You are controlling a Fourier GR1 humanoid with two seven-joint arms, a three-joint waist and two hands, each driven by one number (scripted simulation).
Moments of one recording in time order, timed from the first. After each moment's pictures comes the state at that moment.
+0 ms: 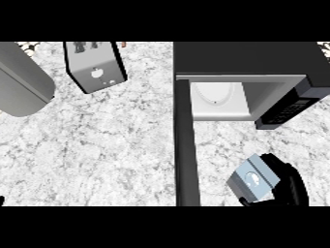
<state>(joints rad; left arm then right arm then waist) 0.75 0.02 0.09 -2.24 0.19 -0.35 -0.34 0.12 -0.11 -0.01 -1.29 -0.16 0.27 -0.66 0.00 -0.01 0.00</state>
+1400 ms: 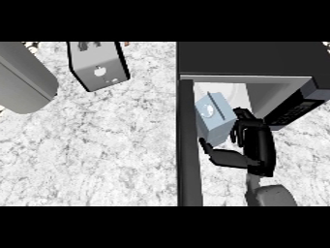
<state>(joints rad) 0.70 0.05 0.29 -2.16 0.33 -0.48 -0.30 -0.11 0.00 0.16 -1.49 -0.03 -0.33 -0.25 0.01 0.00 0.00</state>
